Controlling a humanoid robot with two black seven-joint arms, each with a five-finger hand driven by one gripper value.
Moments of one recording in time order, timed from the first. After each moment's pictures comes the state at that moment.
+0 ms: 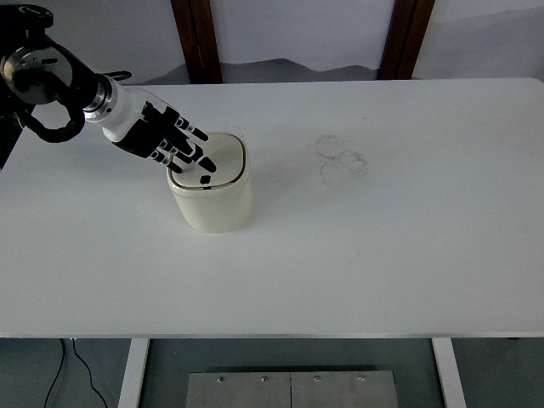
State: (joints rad) left arm -1.83 0.57 0.50 -1.27 -0.38 -0.15 0.61; right arm 0.01 0.00 0.30 0.16 -0.27 -0.02 -0.10
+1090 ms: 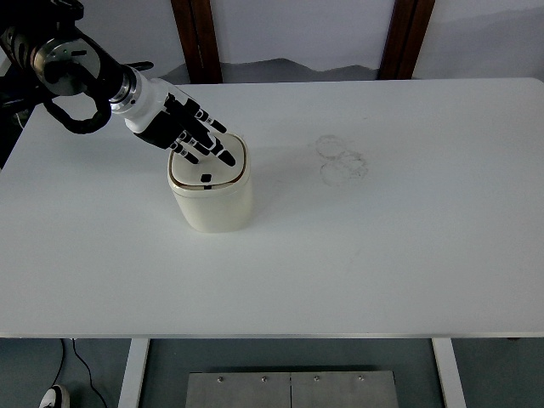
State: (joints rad) left arm -1.83 0.48 0.48 -1.21 -0.38 -0.15 0.61; right arm 0.01 0.00 0.30 0.16 -0.27 -0.02 -0.10
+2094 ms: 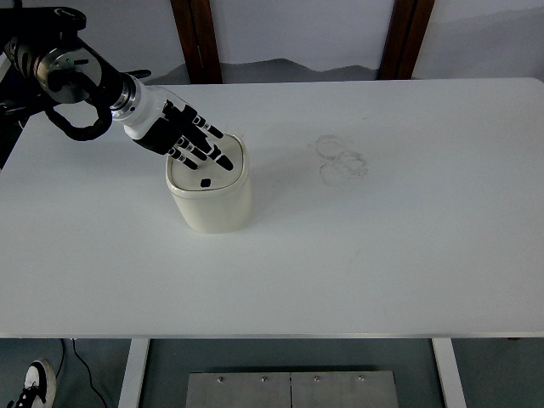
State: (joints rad) left arm -1.80 0.49 0.48 -1.21 -0.38 -0.13 0.61; right arm 0.01 0.00 0.30 0.16 -0.27 -0.02 -0.10
